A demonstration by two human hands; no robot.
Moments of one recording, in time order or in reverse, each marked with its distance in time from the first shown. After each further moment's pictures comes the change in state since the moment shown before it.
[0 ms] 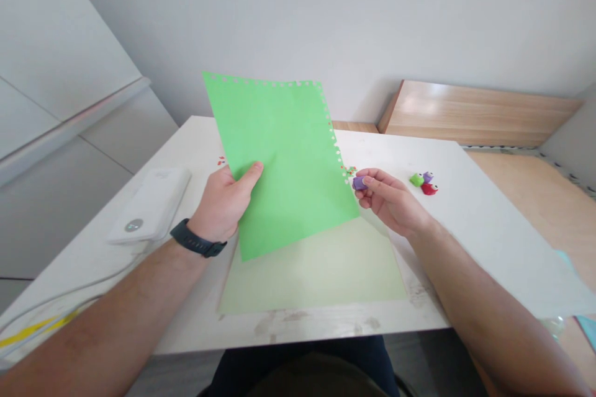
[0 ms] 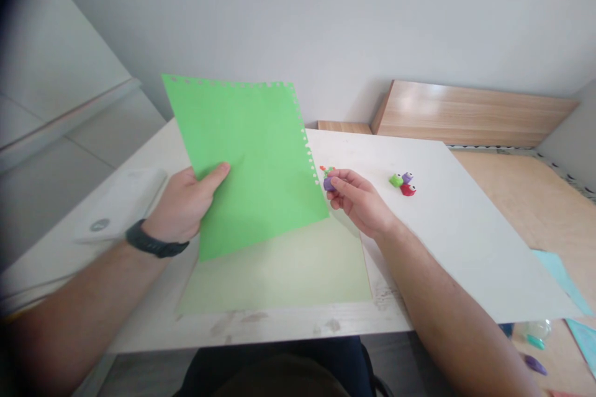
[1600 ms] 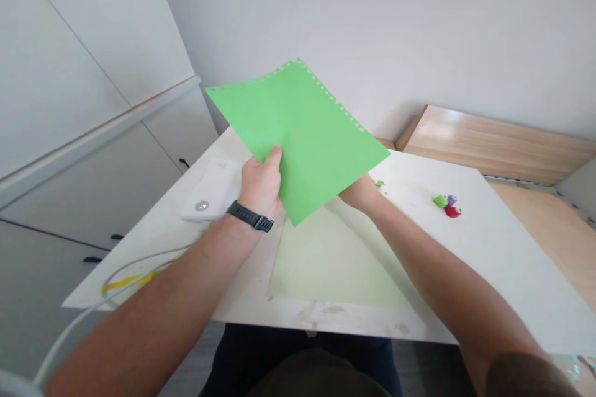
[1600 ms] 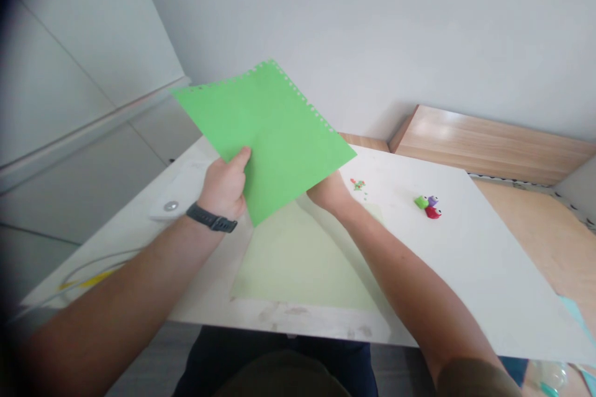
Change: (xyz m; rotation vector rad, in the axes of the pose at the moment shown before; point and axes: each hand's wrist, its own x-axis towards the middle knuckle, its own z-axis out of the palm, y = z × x) left_hand 0.025 0.010 -0.014 -0.380 0.250 0.090; right_hand 0.100 0.015 0.114 -1.137 -0.137 -0.485
